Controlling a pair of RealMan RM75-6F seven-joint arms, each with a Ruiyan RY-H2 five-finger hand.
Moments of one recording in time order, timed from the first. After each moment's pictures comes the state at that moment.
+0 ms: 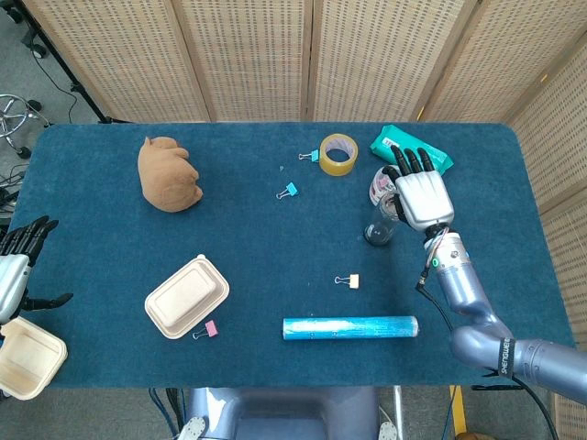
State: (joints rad) left arm -0.25 -0.87 -0.10 -1.85 1.31 1.23 -0.10; right arm 0.87 -1.22 0.26 -1.60 -0.84 1.03 -0.56
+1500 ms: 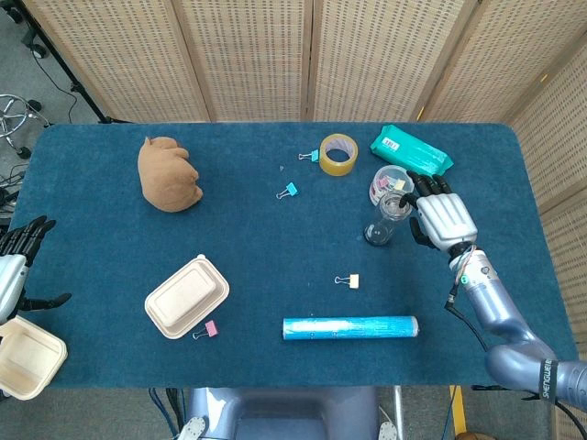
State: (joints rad) left arm -0.24 -0.86 -0.10 -1.85 1.31 1.23 -0.13; right arm 0.77 -1.08 0.21 -1.70 -0.90 0.92 -0.33
